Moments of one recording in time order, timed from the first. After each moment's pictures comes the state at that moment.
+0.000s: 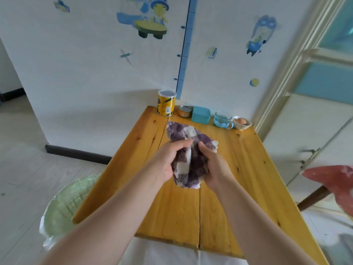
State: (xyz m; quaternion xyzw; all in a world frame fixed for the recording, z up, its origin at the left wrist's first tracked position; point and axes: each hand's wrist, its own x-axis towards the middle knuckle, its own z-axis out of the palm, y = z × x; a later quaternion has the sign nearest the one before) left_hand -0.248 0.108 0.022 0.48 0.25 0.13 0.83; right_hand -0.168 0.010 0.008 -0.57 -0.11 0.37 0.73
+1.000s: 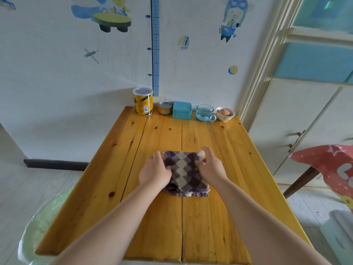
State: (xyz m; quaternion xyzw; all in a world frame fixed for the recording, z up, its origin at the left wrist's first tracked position) left_hand -0.191 0.101 -0.043 0.88 0.39 0.09 0.26; right_hand -0.089 -0.019 -0.036 -0.90 -0.21 0.14 0.36
